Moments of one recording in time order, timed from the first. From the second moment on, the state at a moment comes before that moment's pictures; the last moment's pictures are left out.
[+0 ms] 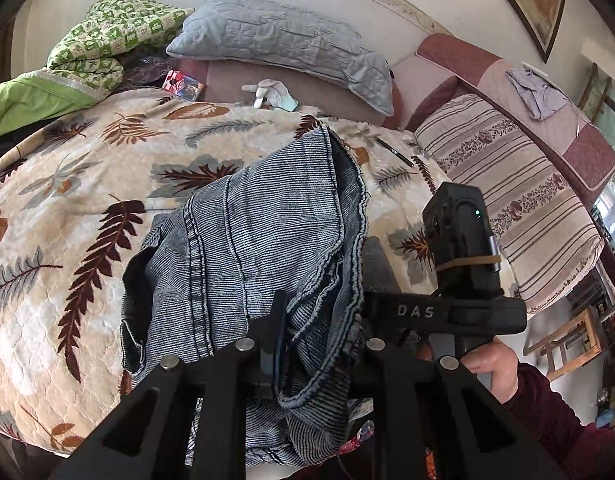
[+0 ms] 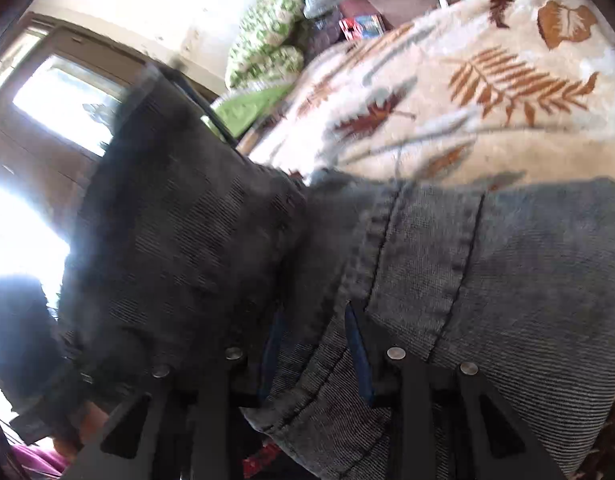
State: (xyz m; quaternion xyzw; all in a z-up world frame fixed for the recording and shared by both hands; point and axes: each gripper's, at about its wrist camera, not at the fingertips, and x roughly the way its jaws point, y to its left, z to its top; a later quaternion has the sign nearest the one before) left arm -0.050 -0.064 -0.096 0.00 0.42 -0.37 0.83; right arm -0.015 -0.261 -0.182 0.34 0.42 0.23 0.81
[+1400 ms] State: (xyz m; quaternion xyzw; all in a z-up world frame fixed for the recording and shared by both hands) left arm -0.025 -0.129 -0.078 0.08 0.36 -0.39 0.84; right arm -0.111 -0.405 -0.122 0.39 0.24 0.05 0.89
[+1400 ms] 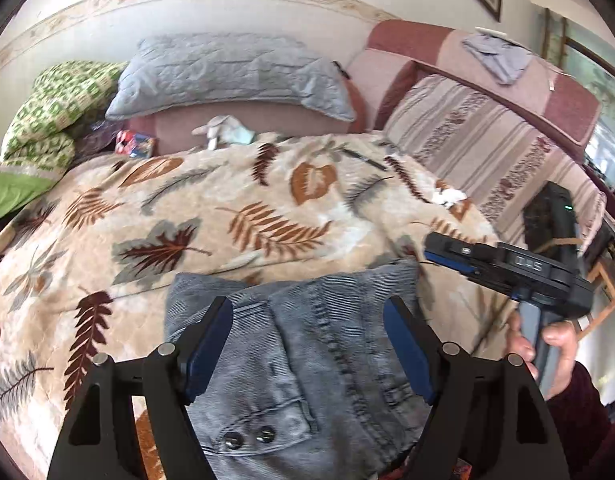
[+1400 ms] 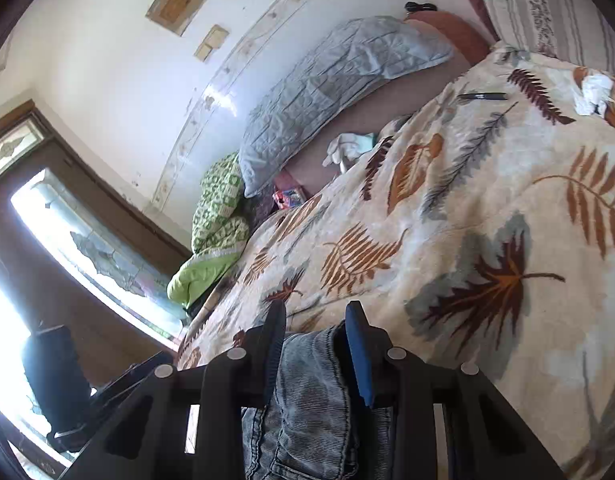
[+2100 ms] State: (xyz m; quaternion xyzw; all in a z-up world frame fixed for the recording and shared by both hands) left arm 0.037 -0.122 -0.183 0.09 0.45 -0.31 0.83; right arm -0.042 -0.371 -0.186 0.32 0.40 0.03 0.86
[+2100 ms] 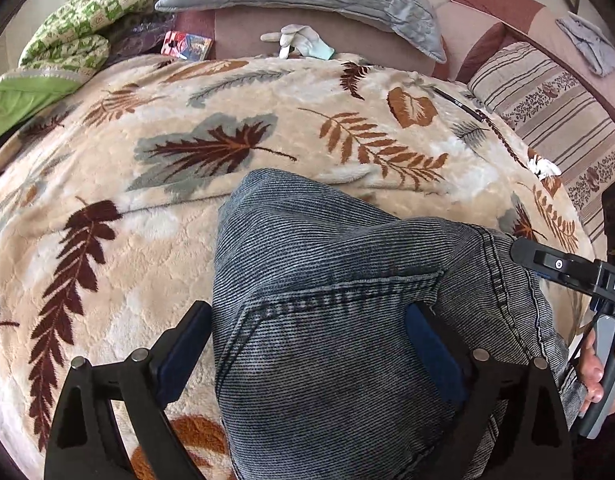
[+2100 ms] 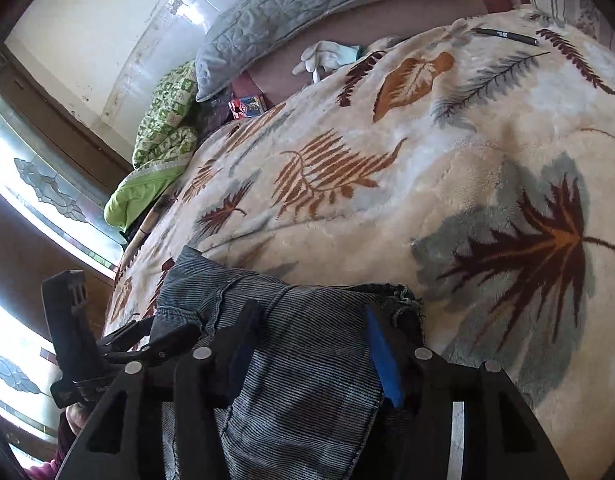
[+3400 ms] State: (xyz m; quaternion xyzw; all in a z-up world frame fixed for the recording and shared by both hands) left arm -0.014 -0.059 -0.125 0.12 0.29 -0.15 0.94; right arm -0.128 -0.323 -0.121 0.23 0.26 0.01 0.94
